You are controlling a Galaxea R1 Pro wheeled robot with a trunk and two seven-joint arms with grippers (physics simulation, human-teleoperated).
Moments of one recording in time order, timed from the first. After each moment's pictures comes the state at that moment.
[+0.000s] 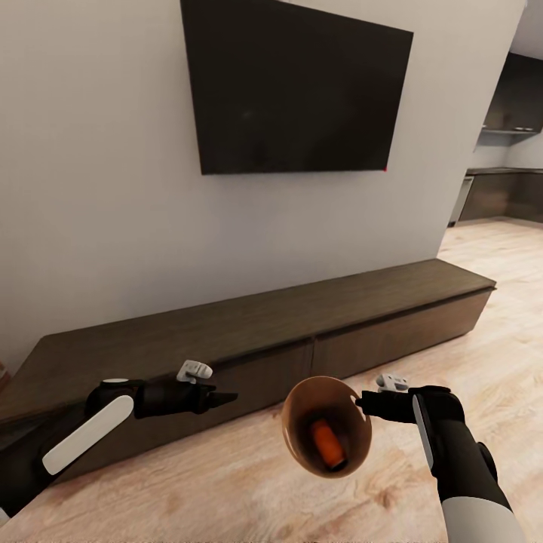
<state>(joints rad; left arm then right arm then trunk) -0.66 0.56 -0.77 -1.41 1.14 0.61 -0.24 -0.51 0.00 -0.28 -1.23 0.24 1.04 0.58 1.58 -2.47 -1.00</state>
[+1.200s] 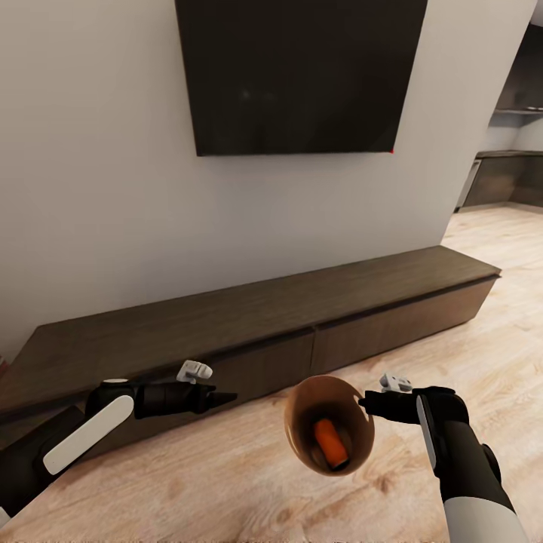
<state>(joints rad) -0.66 0.56 -0.77 -1.40 1.14 0.61 -0.24 -0.51 0.00 -0.31 -1.23 0.24 1.04 0.58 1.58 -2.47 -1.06</state>
